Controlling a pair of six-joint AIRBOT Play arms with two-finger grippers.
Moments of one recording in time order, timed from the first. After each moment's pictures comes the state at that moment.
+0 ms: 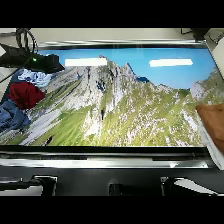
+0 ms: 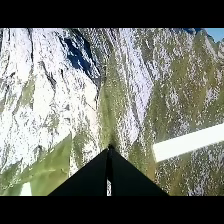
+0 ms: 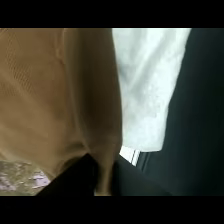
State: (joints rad) left arm -0.11 -1.50 1.89 1.15 -1.31 -1.55; right arm -1.18 -1.38 1.32 -1.49 1.53 1.82
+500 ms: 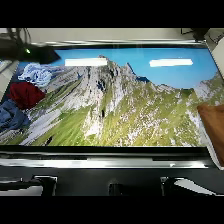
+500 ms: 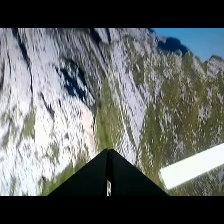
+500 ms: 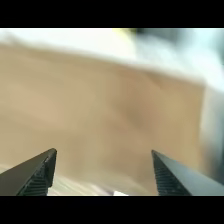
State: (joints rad) left arm -0.12 -1.49 2.02 1.15 -1.26 -1.49; right arm -1.16 -1.36 1.55 -1.31 1.37 1.75
